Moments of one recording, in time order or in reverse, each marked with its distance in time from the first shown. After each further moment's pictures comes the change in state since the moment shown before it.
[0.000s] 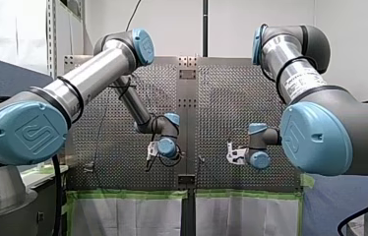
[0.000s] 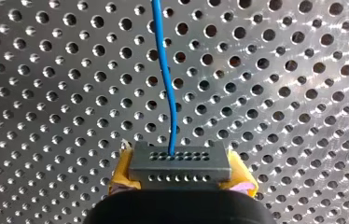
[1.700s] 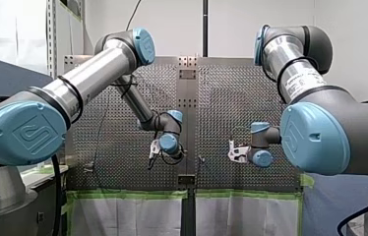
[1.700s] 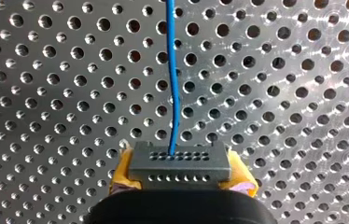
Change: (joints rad) left arm -0.013 0.001 0.043 -0.116 0.030 -0.018; right arm -0.020 0.003 -0.025 0.010 -0.058 0.026
